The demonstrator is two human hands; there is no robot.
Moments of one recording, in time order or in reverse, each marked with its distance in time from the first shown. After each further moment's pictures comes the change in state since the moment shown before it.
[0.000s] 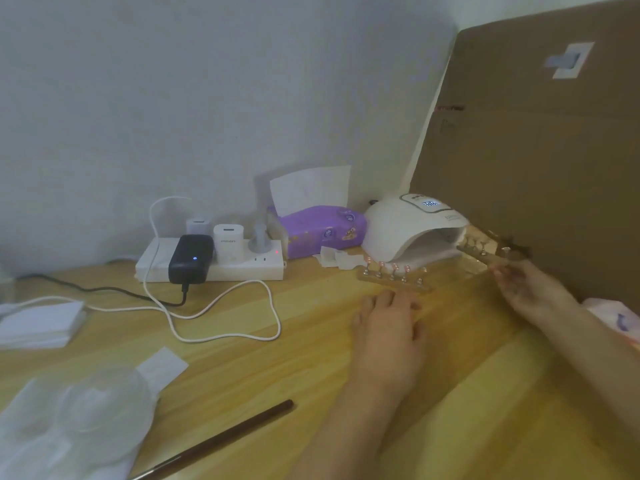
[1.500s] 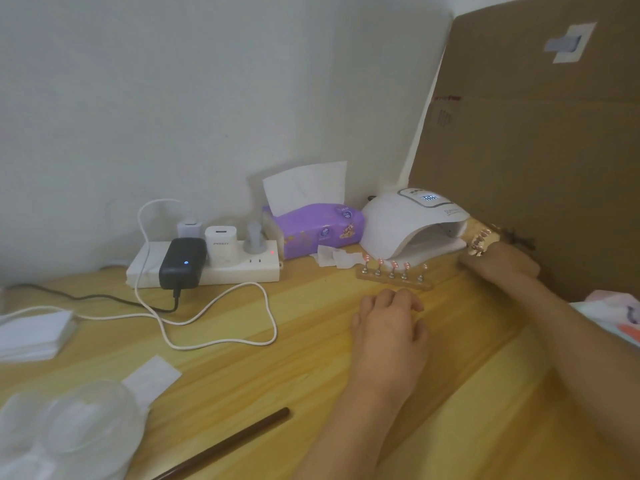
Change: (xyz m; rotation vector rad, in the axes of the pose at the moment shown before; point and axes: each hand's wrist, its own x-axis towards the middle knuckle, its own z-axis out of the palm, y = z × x) left_hand -0.001 0.000 0.002 -0.045 0.061 0.033; right_hand 0.064 0.013 0.021 -1.640 0.201 -0.349
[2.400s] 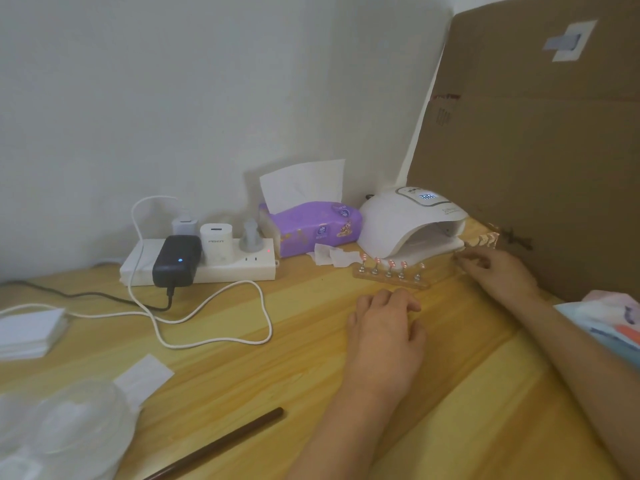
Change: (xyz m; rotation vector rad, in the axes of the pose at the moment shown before) left_hand 0.000 -0.001 0.000 -0.012 -0.012 -0.002; right_hand -0.027 0.021 0.002 0.245 0.017 -0.338
